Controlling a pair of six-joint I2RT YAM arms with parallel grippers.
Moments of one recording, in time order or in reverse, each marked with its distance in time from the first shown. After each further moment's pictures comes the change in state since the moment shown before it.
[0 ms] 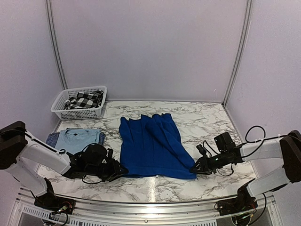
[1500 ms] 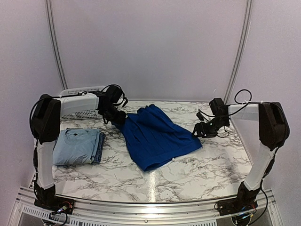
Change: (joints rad) left arm 0.440 0.612 1.265 -0.963 -0.198 1.249; right arm -0.186 0.489 0.793 -0.385 0.338 -0.385
